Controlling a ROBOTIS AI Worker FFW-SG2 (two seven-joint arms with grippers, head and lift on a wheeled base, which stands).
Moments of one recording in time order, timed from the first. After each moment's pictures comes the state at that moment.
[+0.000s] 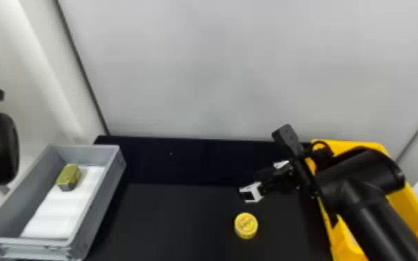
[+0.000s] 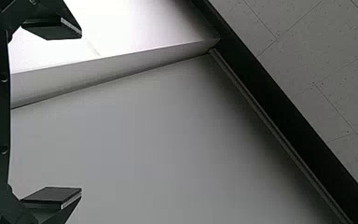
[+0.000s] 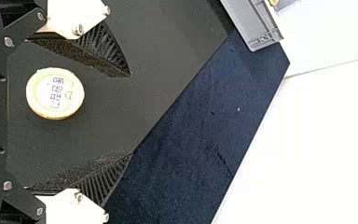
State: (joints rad) left arm -0.31 0.33 0.05 -2.28 -0.33 0.24 0.12; right arm -0.43 -0.15 0.31 -1.33 0.24 0.88 0.79
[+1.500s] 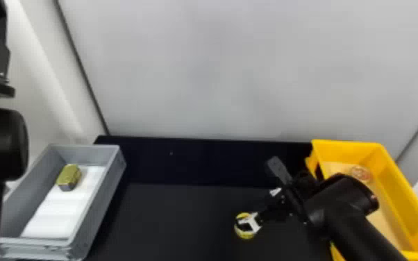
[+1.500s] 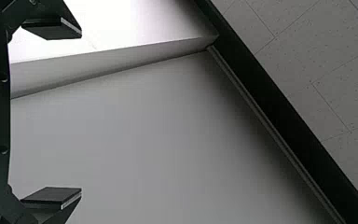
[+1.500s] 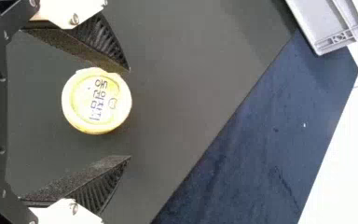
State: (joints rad) left arm -0.33 0.32 0.02 -2.26 -0.33 0.22 0.13; right arm -0.50 -0.10 0.36 -0.88 0.26 0.60 0.77
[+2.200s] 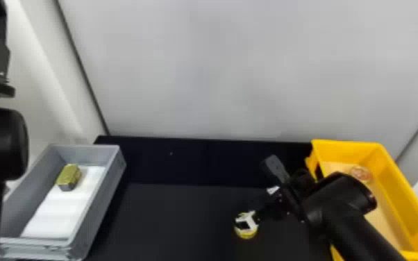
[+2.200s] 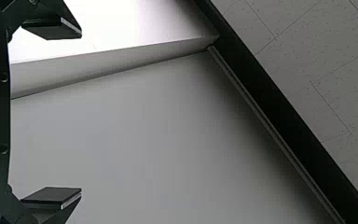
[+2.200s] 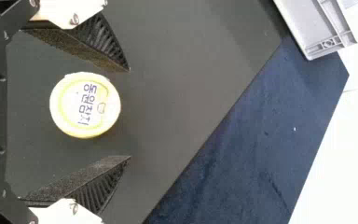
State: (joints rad) left arm -0.34 0.32 0.02 -2.26 -0.33 0.22 0.13; right arm -0.50 -0.09 0.36 -0.89 0.25 0.60 0.76
